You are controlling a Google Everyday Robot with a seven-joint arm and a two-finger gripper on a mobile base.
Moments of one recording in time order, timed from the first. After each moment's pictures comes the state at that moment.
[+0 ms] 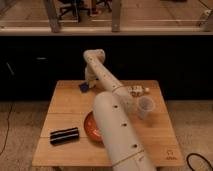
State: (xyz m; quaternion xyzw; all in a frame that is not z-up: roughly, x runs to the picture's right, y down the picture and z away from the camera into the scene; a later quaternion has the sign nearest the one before) arm -0.100 -0.043 1.018 -0.27 -0.19 -0.24 0.91
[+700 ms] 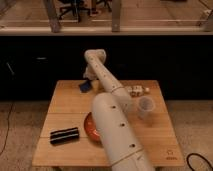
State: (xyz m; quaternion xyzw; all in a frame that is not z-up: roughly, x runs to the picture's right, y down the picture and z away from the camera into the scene) arm -0.101 -0.043 1.020 -0.27 -0.20 -0.24 0.91
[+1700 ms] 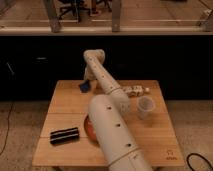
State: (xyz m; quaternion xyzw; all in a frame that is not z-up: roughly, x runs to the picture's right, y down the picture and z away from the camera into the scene) arm -0.106 -0.041 1.023 -0.27 -0.20 -0.24 0.91
